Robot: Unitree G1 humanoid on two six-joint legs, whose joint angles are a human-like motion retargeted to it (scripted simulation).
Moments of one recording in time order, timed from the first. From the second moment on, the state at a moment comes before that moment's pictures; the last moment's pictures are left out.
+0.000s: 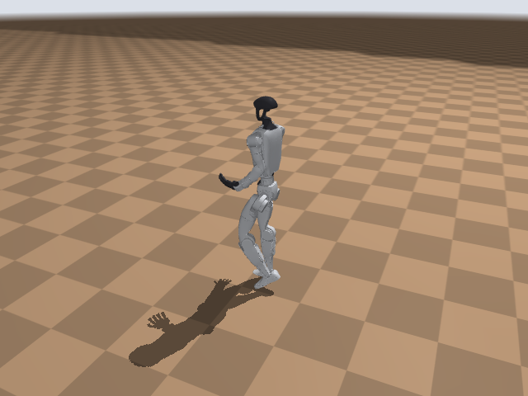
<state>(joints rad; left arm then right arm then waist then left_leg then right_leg) 0.18 -0.12 0.20 0.57 -0.56 -0.39 -0.70 -0.21 -0.21 -0.29 1.35 -0.48 0.05 0.10 -0.23 -0.05 -0.06 -0.36 -0.01 0.29 0.78 0.05 0.08 -0.14 -0.05 -0.07 0.12 0.00 -0.10</state>
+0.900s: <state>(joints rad) 0.15 -0.12 0.22 0.63 -0.62 -0.44 -0.66 0.35 -0.10 -0.29 1.70 -0.86 0.03 0.37 -0.24 -0.03 0.02 0.18 -0.31 -0.26 0.32 -0.08 0.18 -0.36 -0.14 0.03 0.12 0.13 0.26</state>
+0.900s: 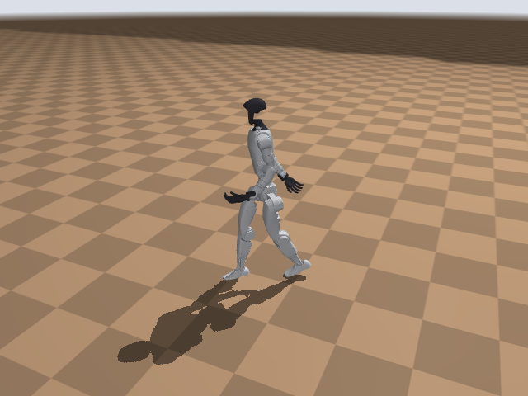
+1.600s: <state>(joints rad) 0.13 -0.13 0.15 0.66 -0.48 -0.44 -0.64 -0.14 -0.22 -0.29 1.45 -0.60 -0.10 -0.01 0.03 -0.01 -0.11 -0.23 -0.04 0.56 0.17 -0.17 0.26 0.14 -0.05 -0.54 0.41 0.39 -0.08</state>
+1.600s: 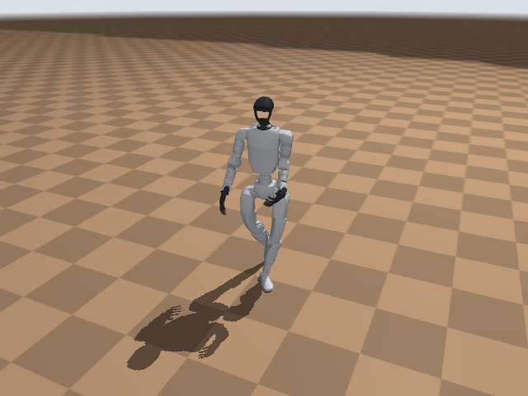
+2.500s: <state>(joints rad) 0.17 -0.10 0.12 0.54 -0.50 -0.42 -0.63 -0.17 -0.24 -0.33 1.44 -0.43 -0.01 0.10 -0.12 -0.07 -0.07 -0.43 -0.08 0.30 0.75 0.08 0.06 -0.08 0.00 -0.08 0.08 -0.08 -0.03</state>
